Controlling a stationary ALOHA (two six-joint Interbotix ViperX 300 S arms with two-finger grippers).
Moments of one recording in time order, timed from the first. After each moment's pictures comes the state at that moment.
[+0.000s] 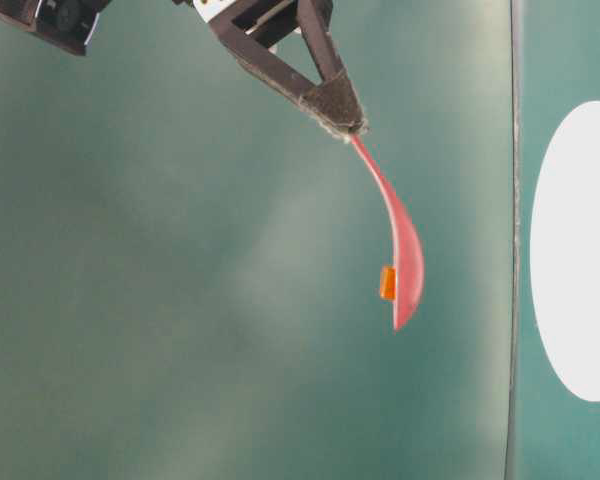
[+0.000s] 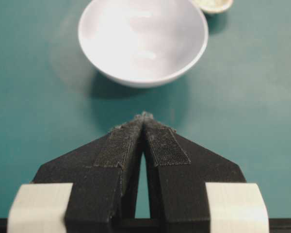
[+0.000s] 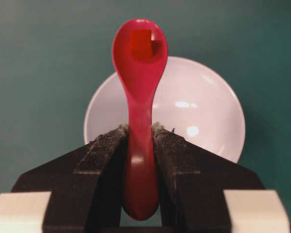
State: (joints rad) left arm 0.05 -0.97 1.11 0.01 0.19 -0.02; right arm -0.05 -0.37 0.79 0.27 0.02 -0.15
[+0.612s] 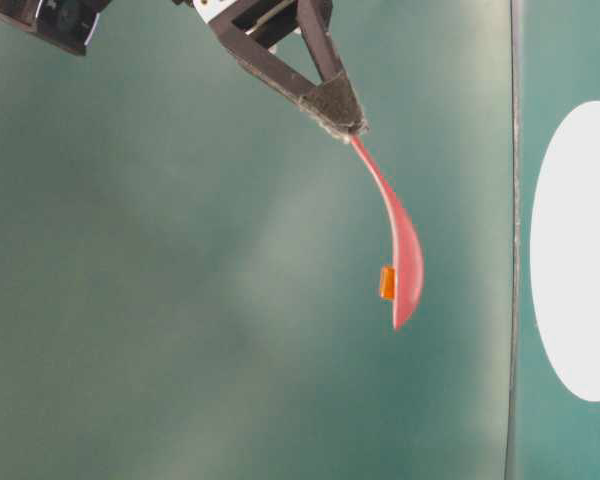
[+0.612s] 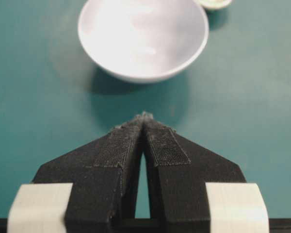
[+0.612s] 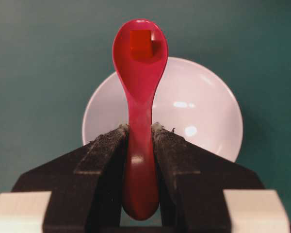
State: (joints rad) left arm 0.06 -0.98 1.11 0.01 0.21 -0.02; right arm -0.05 -0.37 0.79 0.27 0.02 -0.15
